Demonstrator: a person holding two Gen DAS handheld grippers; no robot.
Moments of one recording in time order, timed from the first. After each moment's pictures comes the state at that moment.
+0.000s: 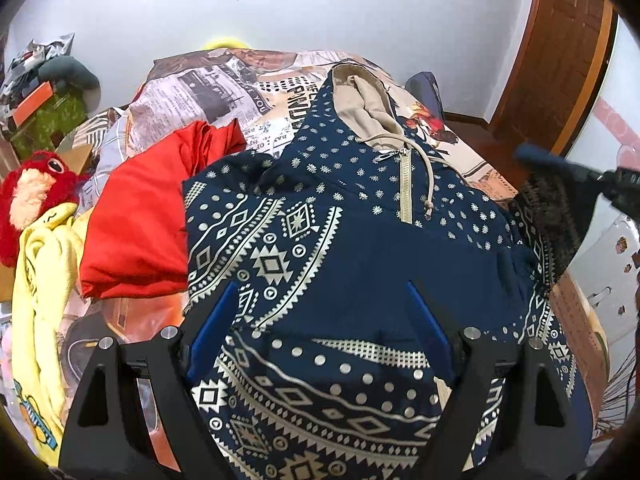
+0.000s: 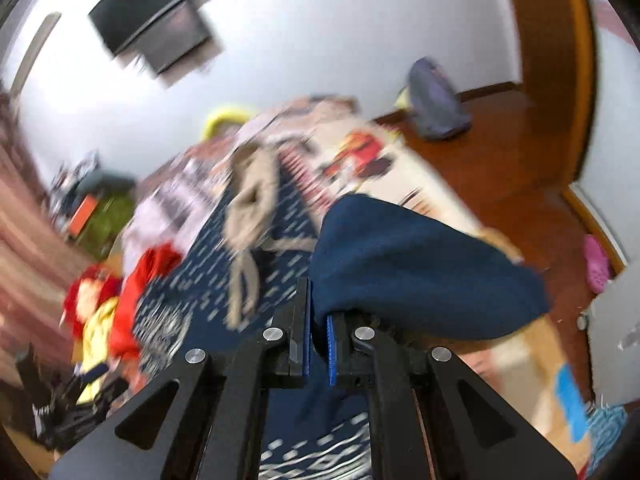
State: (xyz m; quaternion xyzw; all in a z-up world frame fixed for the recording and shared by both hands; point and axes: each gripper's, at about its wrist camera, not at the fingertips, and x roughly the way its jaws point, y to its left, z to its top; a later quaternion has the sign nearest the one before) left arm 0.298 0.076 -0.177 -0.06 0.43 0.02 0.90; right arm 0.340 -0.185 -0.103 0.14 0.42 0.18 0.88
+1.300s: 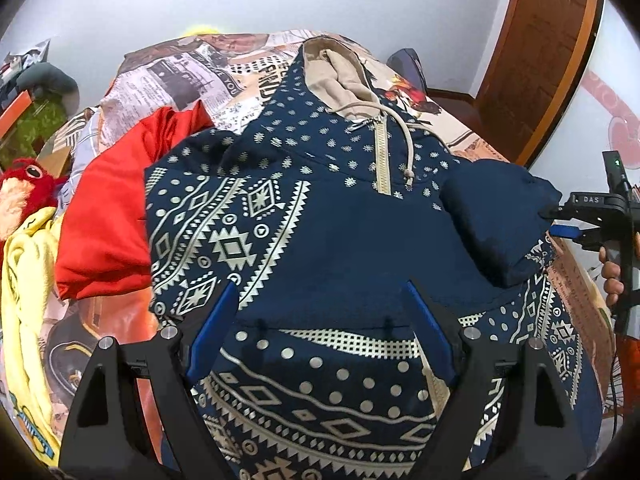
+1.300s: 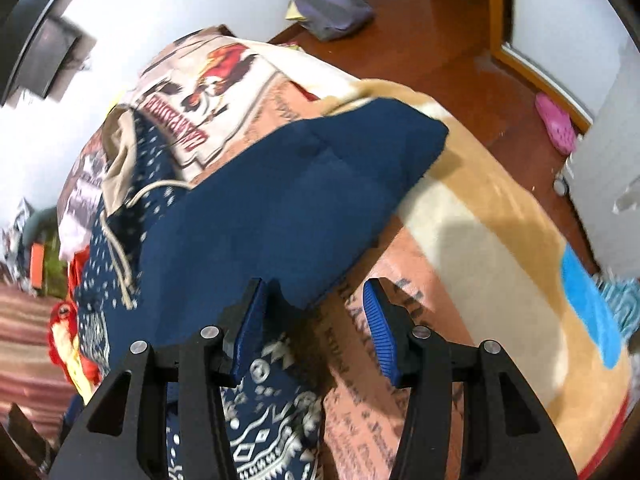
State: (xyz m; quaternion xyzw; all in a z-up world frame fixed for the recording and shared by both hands) left arm 0.314 0.048 -0.203 -0.03 0.46 -0.02 0.89; right arm 0.373 -0.262 -0.221 0.25 0.56 0.04 0.79
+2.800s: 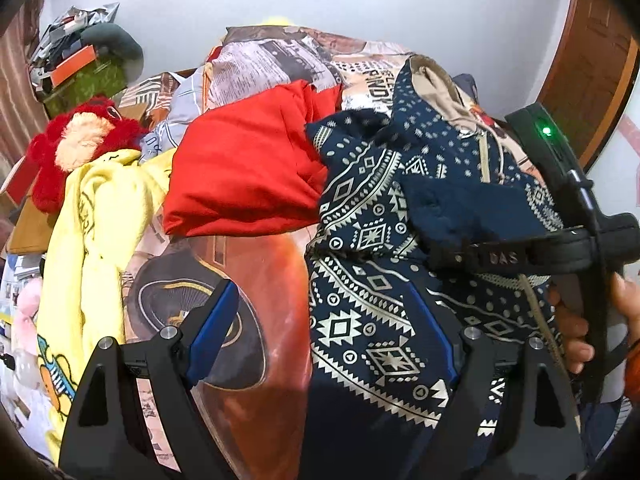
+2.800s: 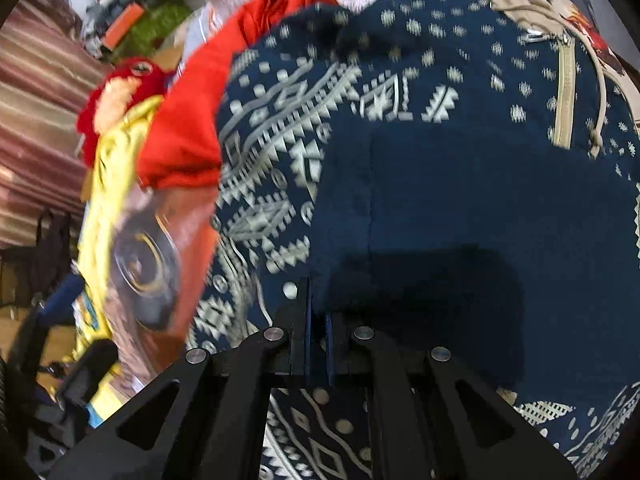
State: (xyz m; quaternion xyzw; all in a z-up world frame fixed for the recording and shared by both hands) left arm 0.226 0.176 -0.202 -0.07 0.44 0.07 0.89; right arm 0.301 0.089 -0.225 -0.02 0.62 0.31 0.72
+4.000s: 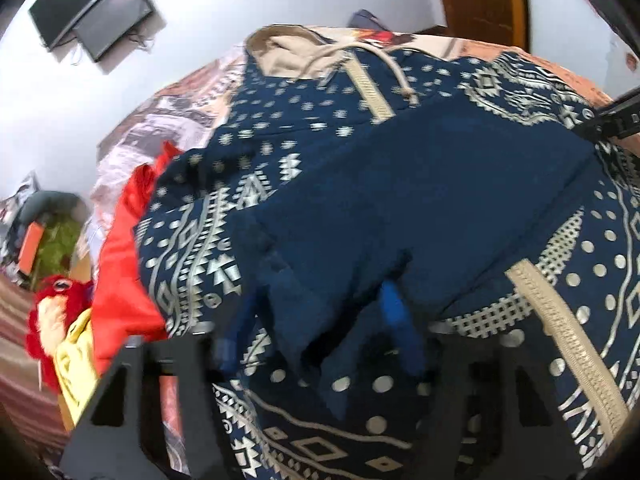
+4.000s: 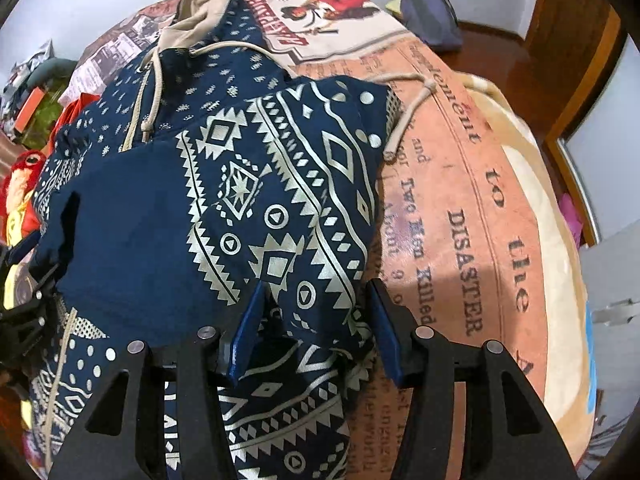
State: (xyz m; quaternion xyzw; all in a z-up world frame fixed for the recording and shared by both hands) left arm 0.330 0.029 -0.268 0.20 0.44 -0.03 0.87; right arm 0.336 -0.169 -0.234 0.01 0.57 0.13 0.81
